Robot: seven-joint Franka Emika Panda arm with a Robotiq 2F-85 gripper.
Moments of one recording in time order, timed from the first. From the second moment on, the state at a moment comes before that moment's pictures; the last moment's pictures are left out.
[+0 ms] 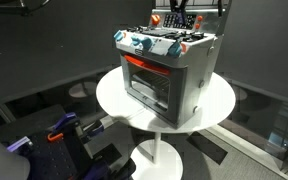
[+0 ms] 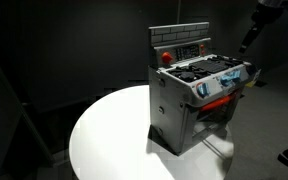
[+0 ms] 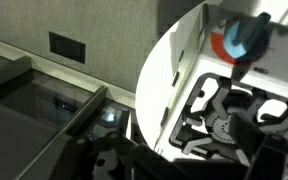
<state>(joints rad) -0.07 -0.12 -0.10 -2.25 -0.28 2.45 -0.23</state>
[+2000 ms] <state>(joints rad) -0.04 0.16 -0.07 -1.95 -0.29 2.50 -0.10</state>
